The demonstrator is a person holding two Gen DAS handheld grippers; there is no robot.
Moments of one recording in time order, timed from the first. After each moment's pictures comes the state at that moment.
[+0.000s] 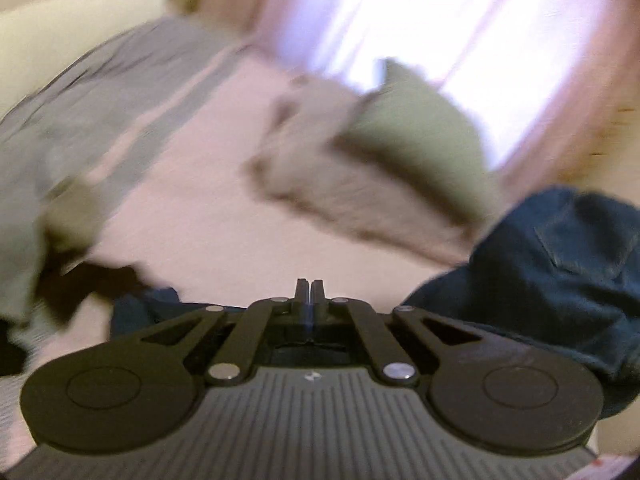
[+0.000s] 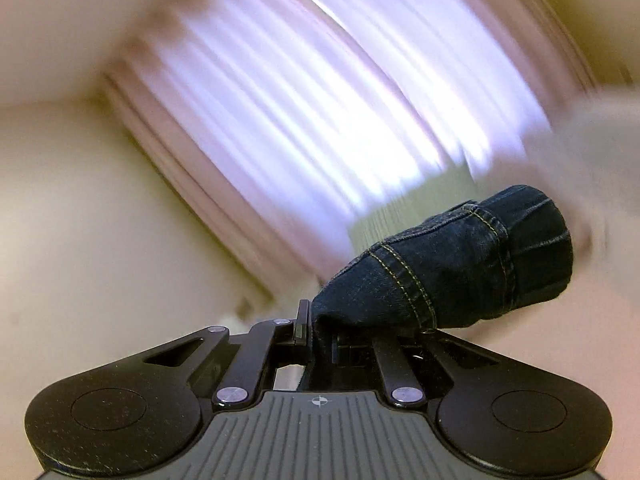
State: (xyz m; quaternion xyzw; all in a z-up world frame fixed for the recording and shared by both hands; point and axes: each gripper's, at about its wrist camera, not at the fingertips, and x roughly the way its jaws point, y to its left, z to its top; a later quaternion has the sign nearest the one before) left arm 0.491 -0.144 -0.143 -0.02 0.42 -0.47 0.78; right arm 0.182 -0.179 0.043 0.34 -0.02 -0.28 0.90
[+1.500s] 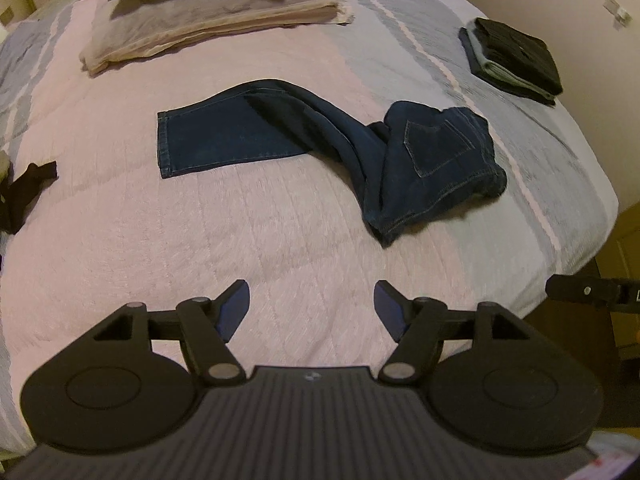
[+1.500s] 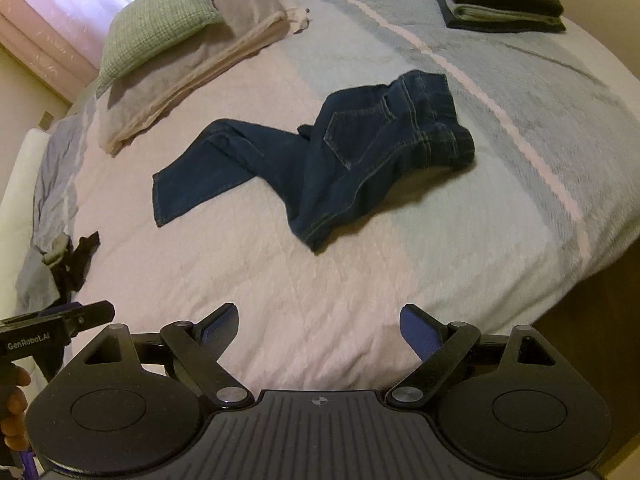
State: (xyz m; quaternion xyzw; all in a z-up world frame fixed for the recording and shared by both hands) left arm 0.081 -0.121 -0.125 0.31 0.46 -0.53 0.64; right arm -0.151 -0.084 -0.077 0.45 0.38 -0.41 0.70
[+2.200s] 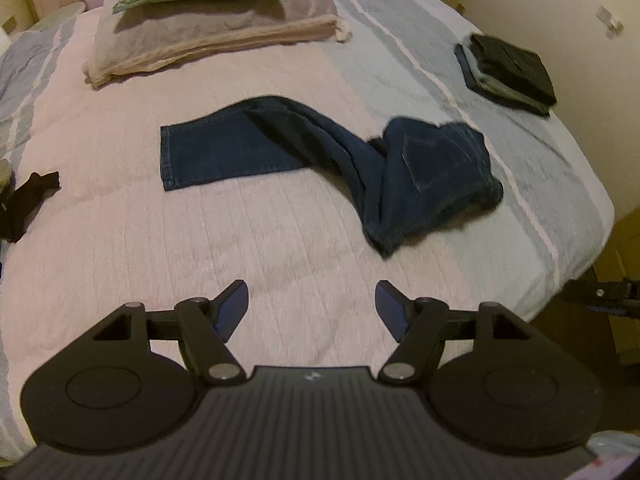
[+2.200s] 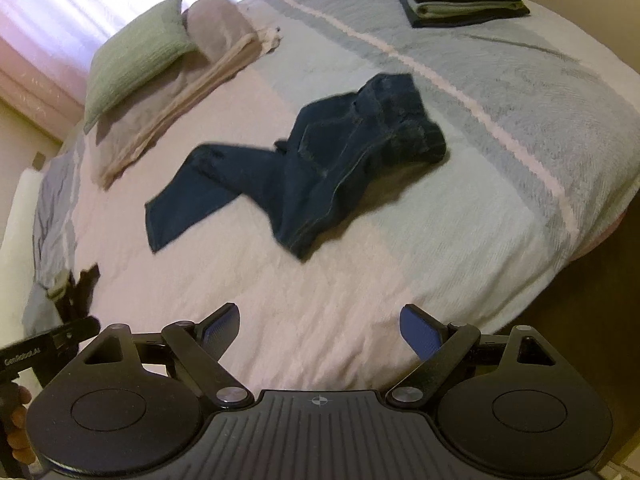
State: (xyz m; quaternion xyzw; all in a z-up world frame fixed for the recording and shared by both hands) left arm 0.086 -0.116 -0.124 0.28 0.44 -0.54 0.66; right arm -0.188 -0.088 -0.080 0.48 0.33 -0.44 0.69
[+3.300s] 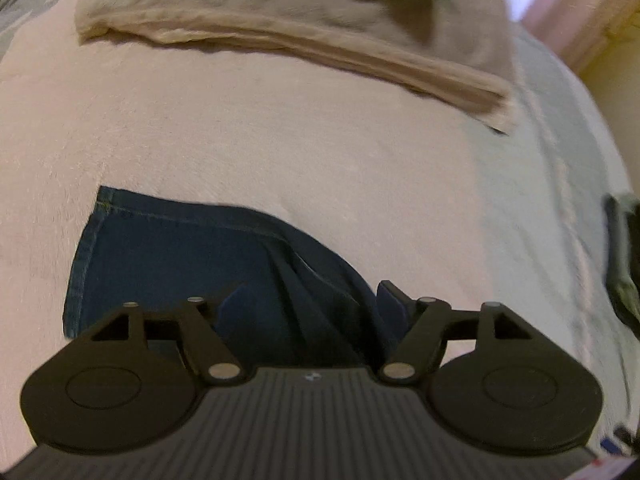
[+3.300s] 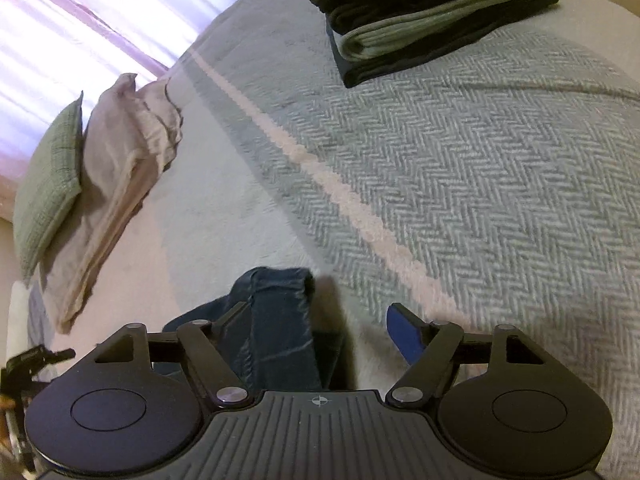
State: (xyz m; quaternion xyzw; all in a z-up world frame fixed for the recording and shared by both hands) left arm 0.258 -0.469 -0.317 0.16 0.54 -0.38 0.73; right arm -0.279 -0.456 -0.250 0.53 0.23 -0.45 0.68
